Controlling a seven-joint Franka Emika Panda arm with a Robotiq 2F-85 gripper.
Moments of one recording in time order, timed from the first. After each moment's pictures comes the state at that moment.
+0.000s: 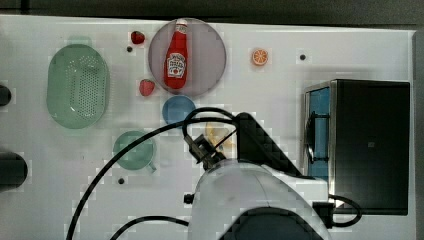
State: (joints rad) arm -0.01 -0.40 -0.01 -1.98 0.00 0.05 0.07
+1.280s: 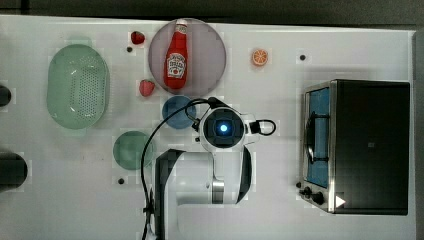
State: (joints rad) arm -0.01 0.11 0.01 -2.40 0.00 0.87 -0.23
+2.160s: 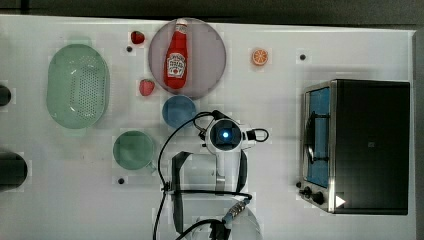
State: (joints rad) arm -0.02 0.44 -0.01 -2.42 0.00 1.18 -0.26
